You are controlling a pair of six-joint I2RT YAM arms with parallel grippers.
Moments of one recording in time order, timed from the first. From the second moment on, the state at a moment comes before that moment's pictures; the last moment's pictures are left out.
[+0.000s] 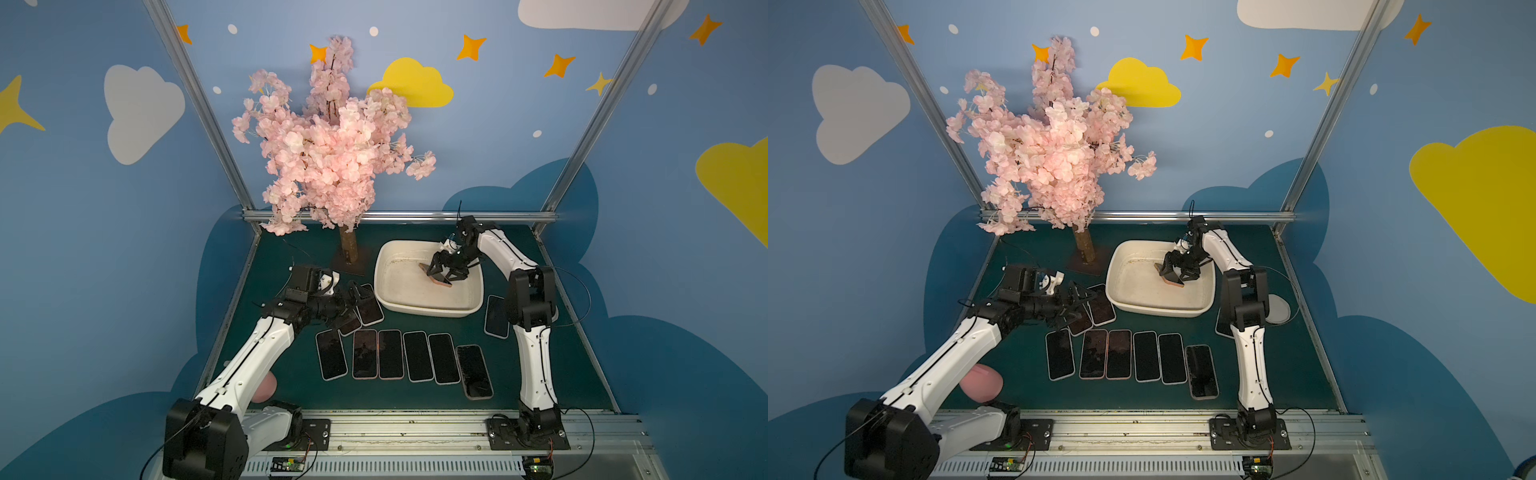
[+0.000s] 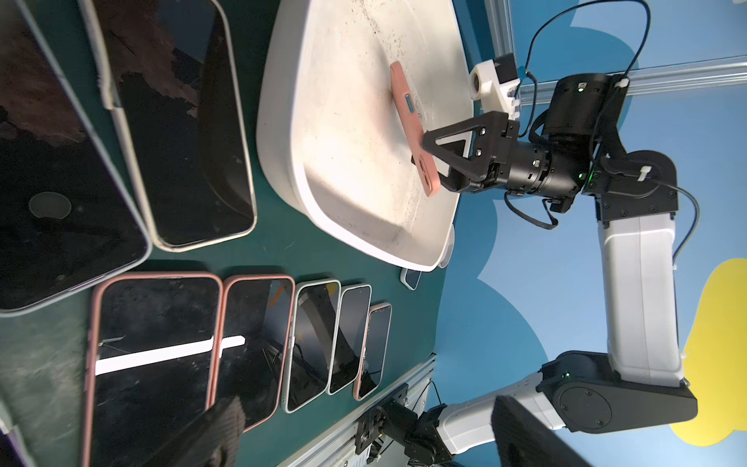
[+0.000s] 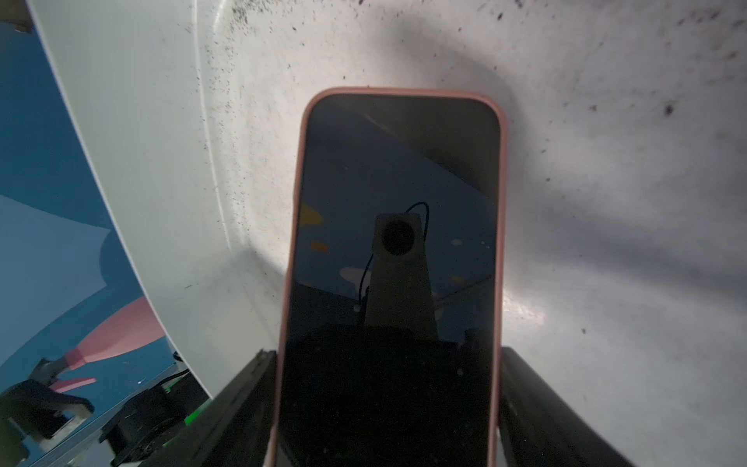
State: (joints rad) left arm -0.25 1.20 0.89 -0.48 0.68 -0.91; right arm 0.26 2.35 2.07 -1.15 -0.62 0.18
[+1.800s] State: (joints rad) left arm -0.51 1.99 1.61 -0.39 0.67 -1.12; right arm 0.35 1.89 1.64 -0.99 -0.84 0.22
